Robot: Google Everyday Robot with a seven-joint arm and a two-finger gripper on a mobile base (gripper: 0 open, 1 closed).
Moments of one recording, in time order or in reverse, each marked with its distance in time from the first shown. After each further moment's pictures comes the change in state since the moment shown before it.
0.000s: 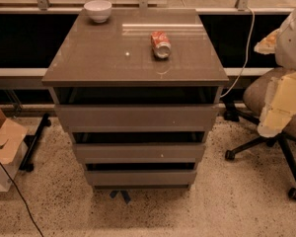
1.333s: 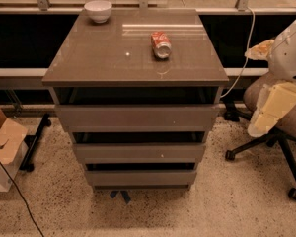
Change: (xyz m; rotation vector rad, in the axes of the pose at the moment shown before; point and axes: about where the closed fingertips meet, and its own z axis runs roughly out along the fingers) arm 0.000 -0.016 0.034 0.014 -0.150 -0.034
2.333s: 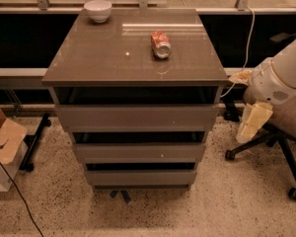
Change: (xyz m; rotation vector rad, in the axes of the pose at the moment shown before) arm 0.047 -0.034 0.111 -0.097 -0.074 -0.045
